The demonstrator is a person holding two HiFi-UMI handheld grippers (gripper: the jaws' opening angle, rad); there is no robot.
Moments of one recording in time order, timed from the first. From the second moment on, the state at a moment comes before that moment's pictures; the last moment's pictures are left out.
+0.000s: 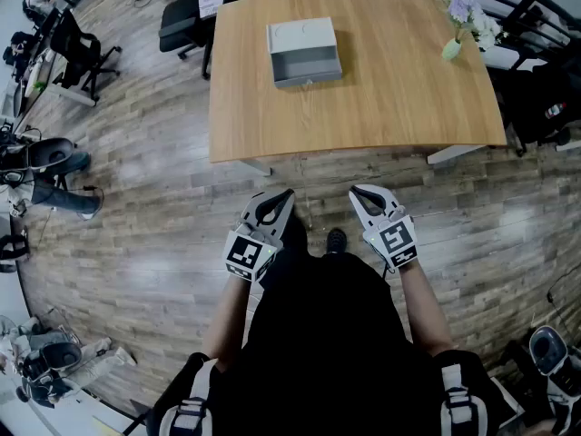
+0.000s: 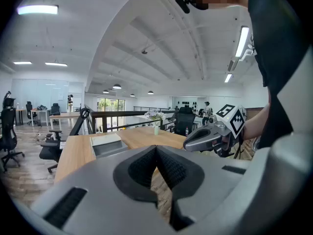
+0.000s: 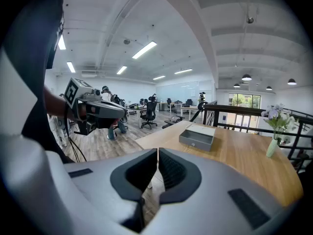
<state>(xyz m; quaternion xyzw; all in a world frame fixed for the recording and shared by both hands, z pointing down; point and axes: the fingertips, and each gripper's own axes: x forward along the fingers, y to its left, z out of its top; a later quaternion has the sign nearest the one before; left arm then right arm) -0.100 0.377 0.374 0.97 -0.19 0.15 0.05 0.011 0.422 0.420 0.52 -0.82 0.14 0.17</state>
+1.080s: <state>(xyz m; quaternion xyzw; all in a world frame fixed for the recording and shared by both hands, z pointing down) -0.084 0.436 0.359 0.97 -0.18 0.14 0.03 0.006 0.464 0.421 0.52 -0.83 0.11 0.17</state>
